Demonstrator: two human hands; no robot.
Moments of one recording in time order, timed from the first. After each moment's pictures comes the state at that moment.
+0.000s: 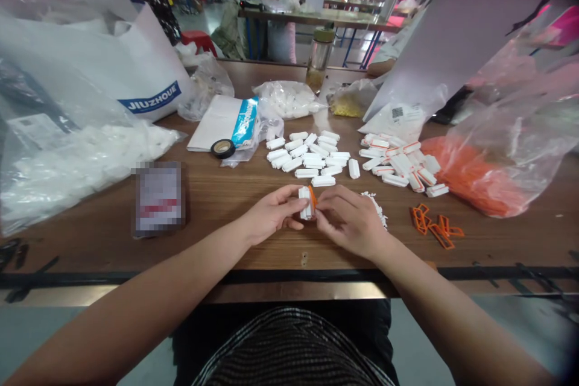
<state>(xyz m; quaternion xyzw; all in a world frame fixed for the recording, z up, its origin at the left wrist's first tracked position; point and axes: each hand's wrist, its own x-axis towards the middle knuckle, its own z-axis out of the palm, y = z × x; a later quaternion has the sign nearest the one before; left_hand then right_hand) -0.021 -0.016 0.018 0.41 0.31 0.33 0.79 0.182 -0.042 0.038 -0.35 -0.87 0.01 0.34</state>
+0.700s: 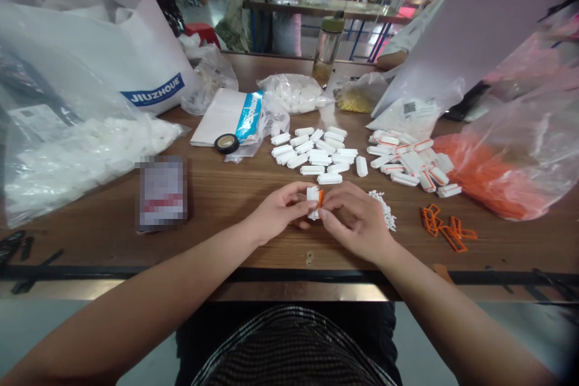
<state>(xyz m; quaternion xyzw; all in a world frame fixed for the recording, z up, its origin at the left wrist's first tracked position) -0.018 -0.018 0.012 0.46 0.33 0.35 0.75 0.173 -0.045 0.038 -0.39 -0.80 0.17 0.41</state>
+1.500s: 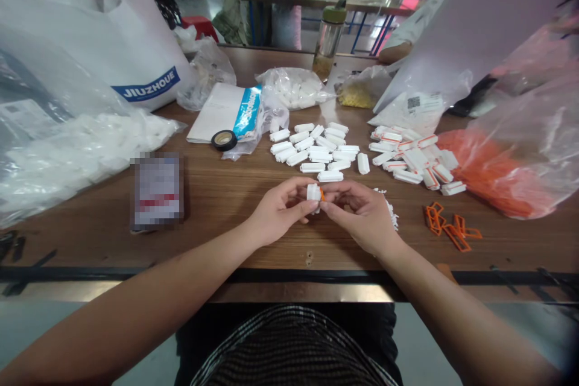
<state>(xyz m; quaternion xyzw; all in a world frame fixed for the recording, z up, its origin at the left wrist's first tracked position) -0.017 -0.020 0.007 0.57 0.35 0.39 0.64 0.170 -0.040 0.026 -0.45 -0.62 0.44 0.47</state>
